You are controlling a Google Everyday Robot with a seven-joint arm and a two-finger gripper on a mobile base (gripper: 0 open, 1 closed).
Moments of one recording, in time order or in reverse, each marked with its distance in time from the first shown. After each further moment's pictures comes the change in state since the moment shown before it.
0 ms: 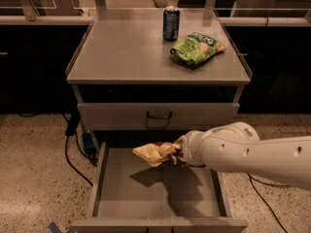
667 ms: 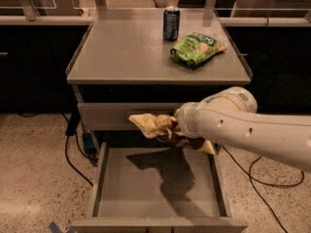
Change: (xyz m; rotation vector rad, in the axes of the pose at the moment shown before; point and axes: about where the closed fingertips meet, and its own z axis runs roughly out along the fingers) arm -0.022 -0.086 -0.036 0.084 0.031 -0.142
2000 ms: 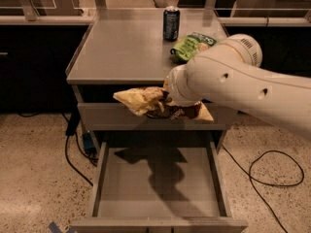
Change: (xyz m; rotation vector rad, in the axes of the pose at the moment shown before) arm -0.042 -0.085 -0.070 0.028 -0.019 -0.071
